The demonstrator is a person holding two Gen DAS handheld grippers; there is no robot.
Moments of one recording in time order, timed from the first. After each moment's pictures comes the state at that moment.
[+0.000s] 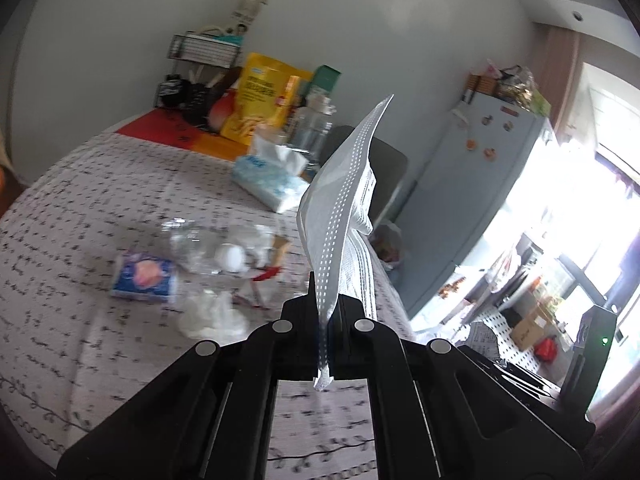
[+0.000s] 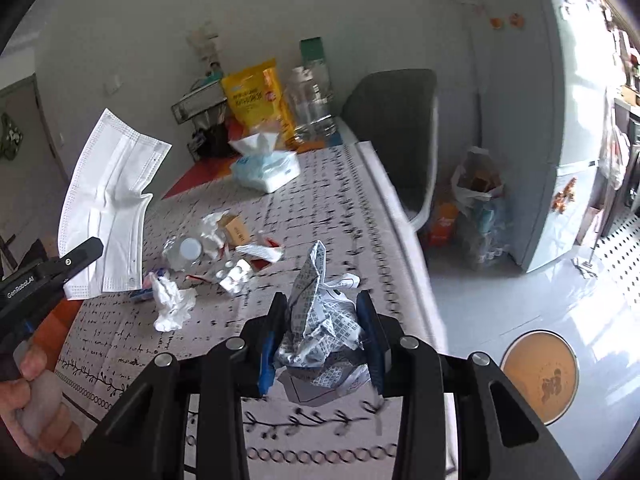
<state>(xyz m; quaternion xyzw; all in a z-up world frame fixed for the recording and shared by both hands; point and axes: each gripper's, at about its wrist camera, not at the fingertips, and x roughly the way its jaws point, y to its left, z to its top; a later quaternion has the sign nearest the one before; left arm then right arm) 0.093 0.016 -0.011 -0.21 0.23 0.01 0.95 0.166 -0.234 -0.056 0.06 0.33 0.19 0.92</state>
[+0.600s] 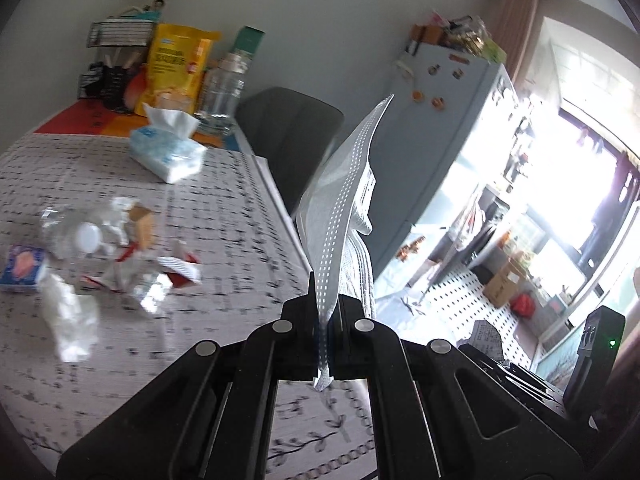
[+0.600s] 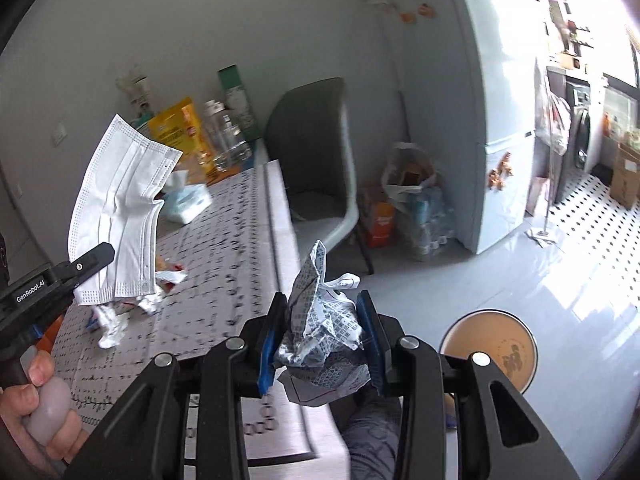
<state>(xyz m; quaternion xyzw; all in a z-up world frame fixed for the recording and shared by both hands) 0.162 -0.102 -0.020 -0.18 0.27 -0.08 0.94 0.170 -0.357 -0.069 0.12 0.32 0.09 0.93</state>
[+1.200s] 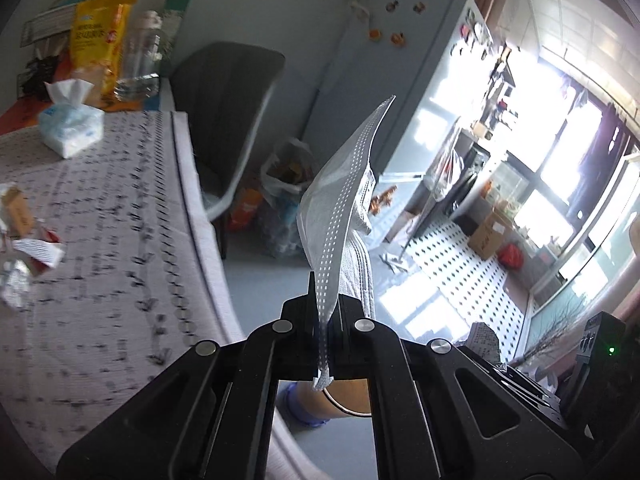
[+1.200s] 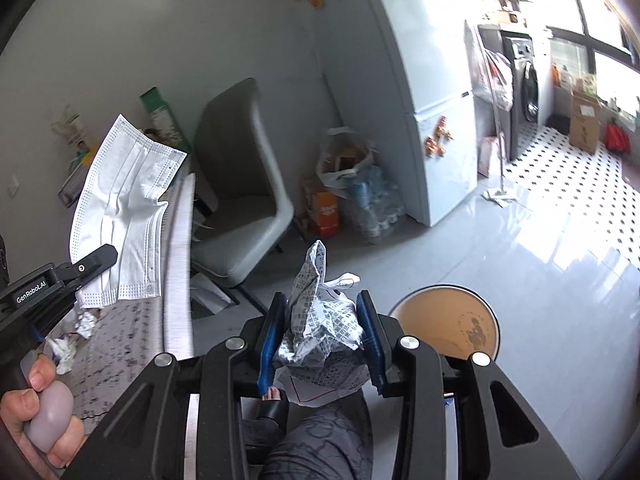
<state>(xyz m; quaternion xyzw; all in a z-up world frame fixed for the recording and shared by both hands) 0.231 -0.227 -0.060 -0.13 0.33 -0.15 0.92 0.189 -0.473 -0.128 0.18 0.35 0.01 0.92</state>
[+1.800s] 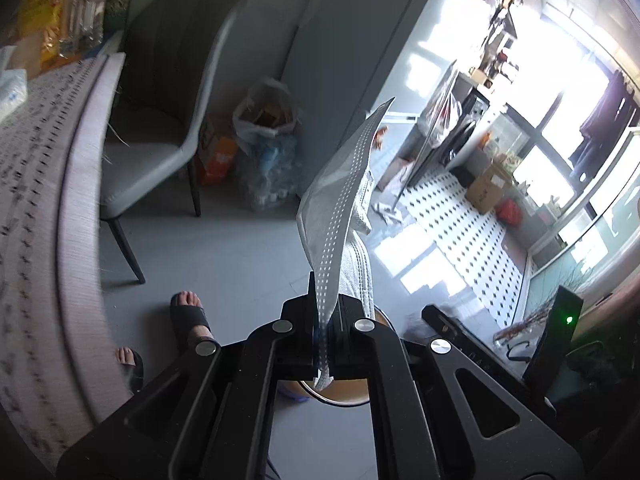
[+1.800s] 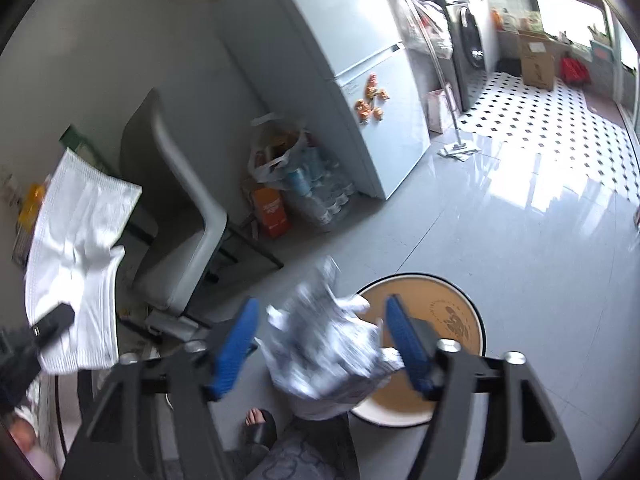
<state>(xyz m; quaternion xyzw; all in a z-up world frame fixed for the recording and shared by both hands) 0.293 -0.323 -0.131 -0.11 0.42 -0.17 0.88 0.256 -0.568 -0.234 0.27 0.37 -0.07 0.89</state>
